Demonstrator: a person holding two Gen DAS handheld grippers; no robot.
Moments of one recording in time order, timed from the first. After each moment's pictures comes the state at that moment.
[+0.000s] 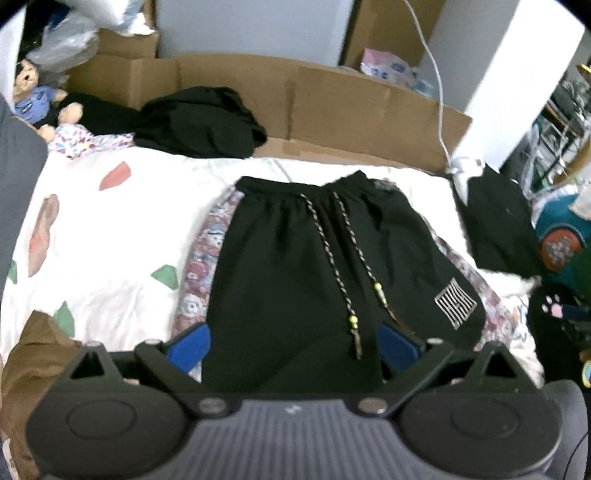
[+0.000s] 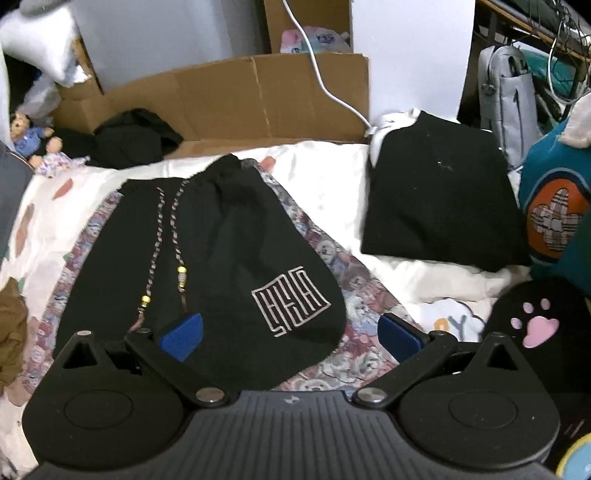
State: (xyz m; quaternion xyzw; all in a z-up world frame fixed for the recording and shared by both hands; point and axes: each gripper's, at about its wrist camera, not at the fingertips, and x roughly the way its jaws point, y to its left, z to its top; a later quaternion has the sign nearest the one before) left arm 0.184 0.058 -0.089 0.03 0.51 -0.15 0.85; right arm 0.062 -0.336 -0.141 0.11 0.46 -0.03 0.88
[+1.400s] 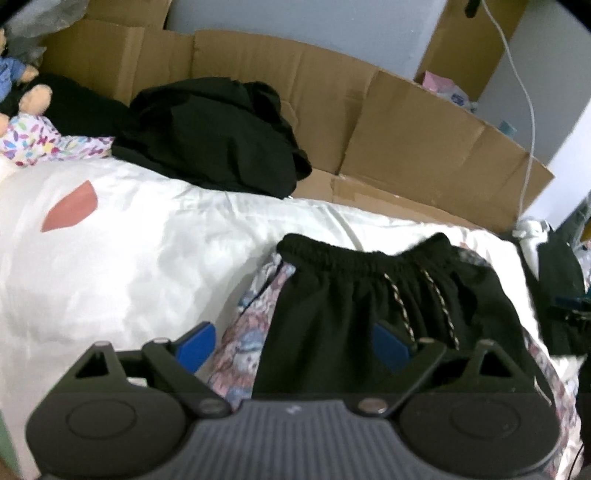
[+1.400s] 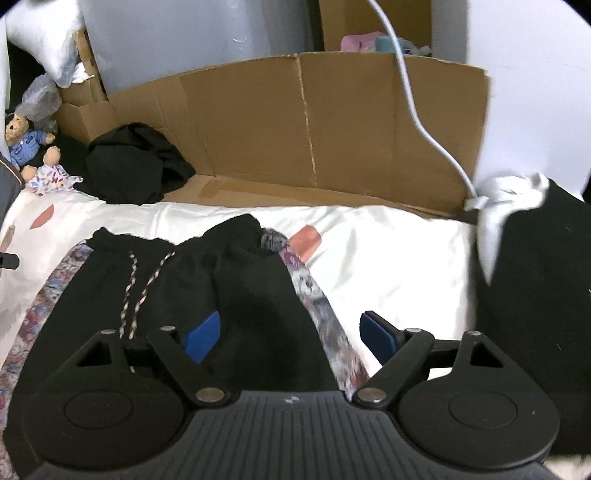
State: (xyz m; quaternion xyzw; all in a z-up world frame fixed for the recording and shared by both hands) left arm 0.380 0.079 -0.235 -0.02 0.47 -0.16 0.87; right arm 0.307 -0.331 -0.247 0.07 0.42 0.04 0.91
